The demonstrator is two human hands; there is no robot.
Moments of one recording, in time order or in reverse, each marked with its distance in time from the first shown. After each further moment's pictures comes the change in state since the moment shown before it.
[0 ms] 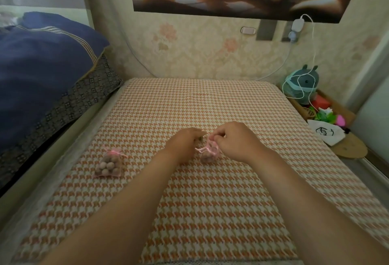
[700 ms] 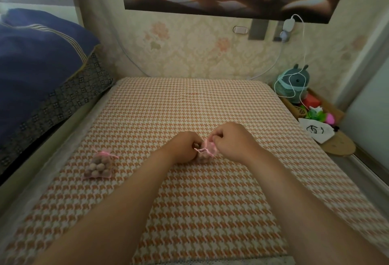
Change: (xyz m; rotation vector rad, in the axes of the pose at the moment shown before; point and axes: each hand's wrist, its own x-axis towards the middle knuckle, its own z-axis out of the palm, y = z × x) left_hand 0.001 0.023 -0.001 -0.121 -0.125 0.018; right_hand -0.009 0.010 -0.007 0.052 0.003 0.053
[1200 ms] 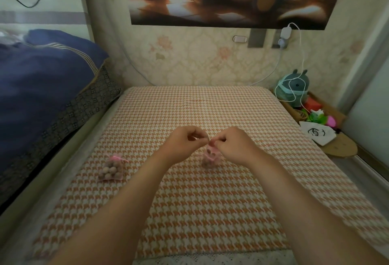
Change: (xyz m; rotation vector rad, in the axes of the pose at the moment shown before) left_hand -0.045 0.040 -0.039 -0.460 0.251 -0.039; right_hand -0.012 -0.006 -0.004 0.127 -0.028 0.008
